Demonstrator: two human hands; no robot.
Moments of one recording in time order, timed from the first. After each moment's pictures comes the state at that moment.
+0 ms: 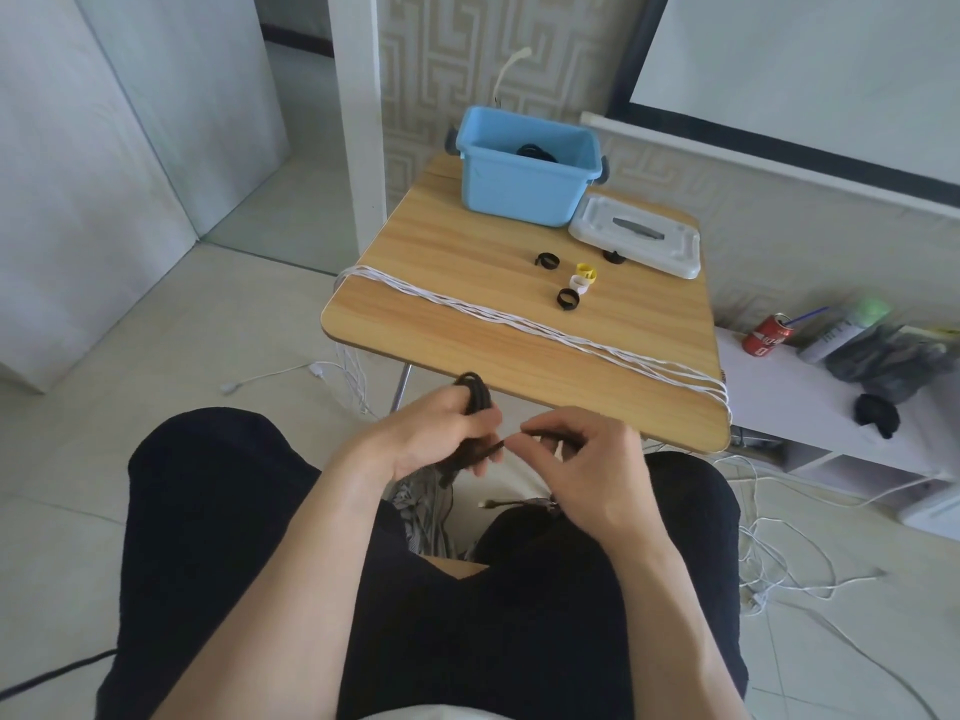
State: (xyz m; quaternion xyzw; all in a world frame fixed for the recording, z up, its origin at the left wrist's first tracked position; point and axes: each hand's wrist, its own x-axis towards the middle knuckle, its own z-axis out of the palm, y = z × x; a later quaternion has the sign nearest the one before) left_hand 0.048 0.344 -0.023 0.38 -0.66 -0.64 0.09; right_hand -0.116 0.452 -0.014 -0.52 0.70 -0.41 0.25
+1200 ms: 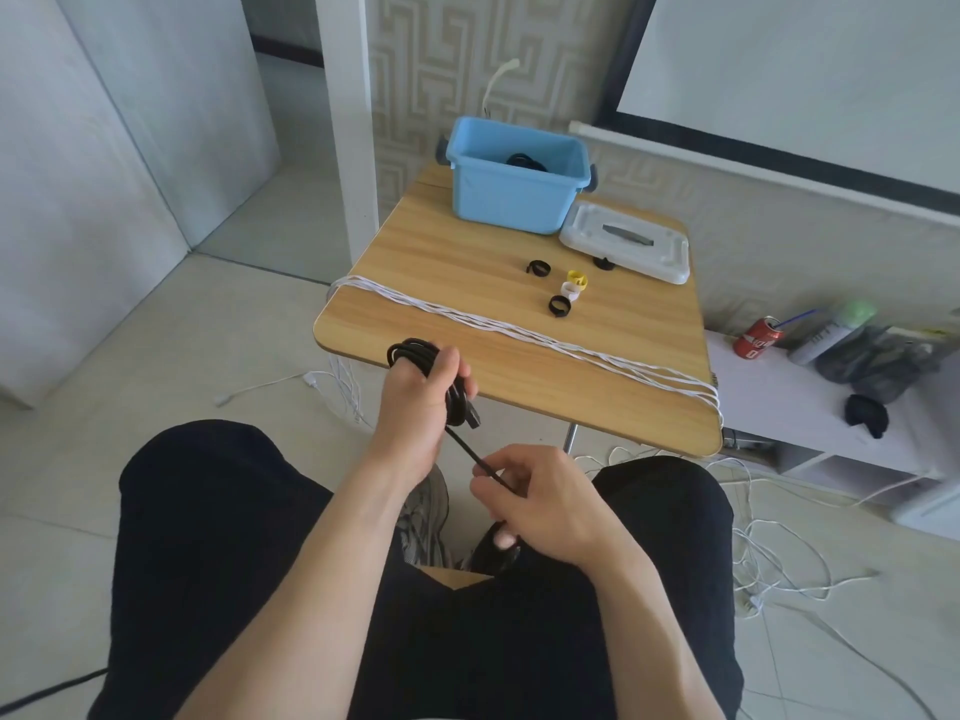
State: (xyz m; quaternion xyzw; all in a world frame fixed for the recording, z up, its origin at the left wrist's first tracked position) left_hand 0.024 0.340 -0.037 0.39 -0.42 -0.66 0.48; right_hand -0.104 0.450 -0.025 -0.56 0.69 -0.24 0.38
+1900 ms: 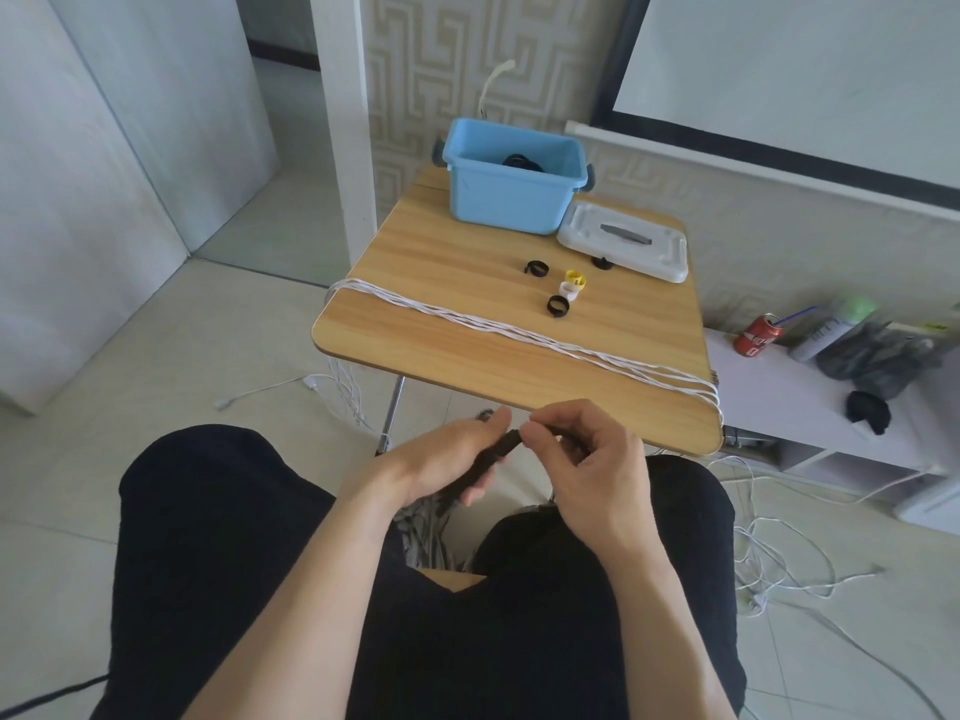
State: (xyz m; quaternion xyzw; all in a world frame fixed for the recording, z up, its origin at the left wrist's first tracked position) left_hand 0.031 0.350 -0.044 0.34 -0.63 -0.69 0.03; right_hand -0.116 0.456 -0.014 -0.47 0.69 -0.49 0.26
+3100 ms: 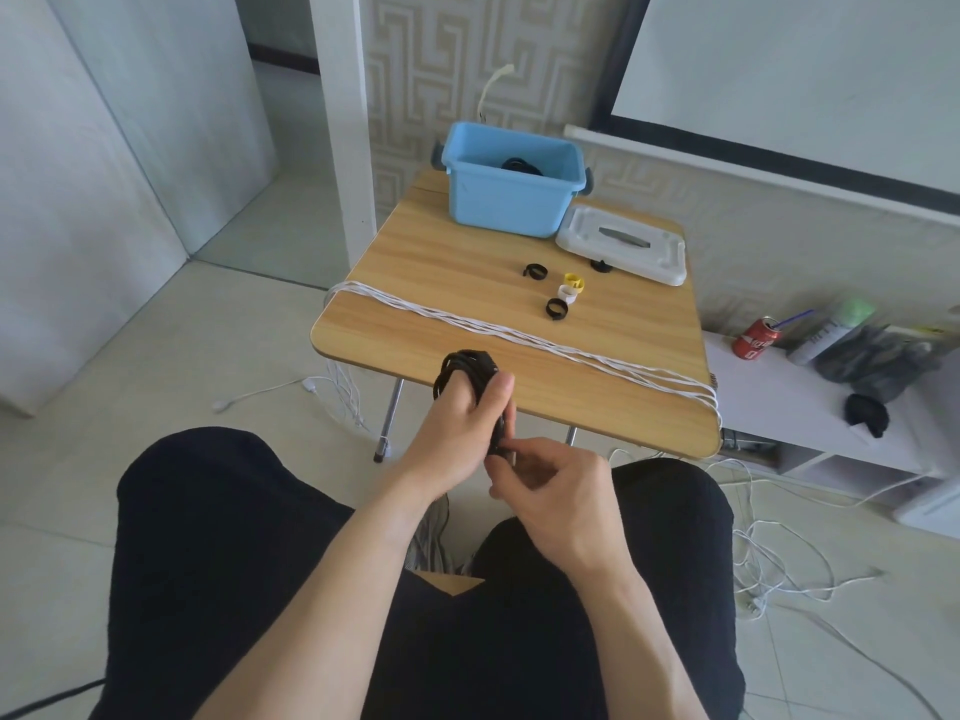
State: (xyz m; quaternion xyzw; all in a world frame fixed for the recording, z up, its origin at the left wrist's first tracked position) left_hand 0.012 0.360 -0.025 0.36 -0.67 -0.56 0.32; right_hand -0.097 0.460 -0.026 -0.49 0.72 -0.41 0.28
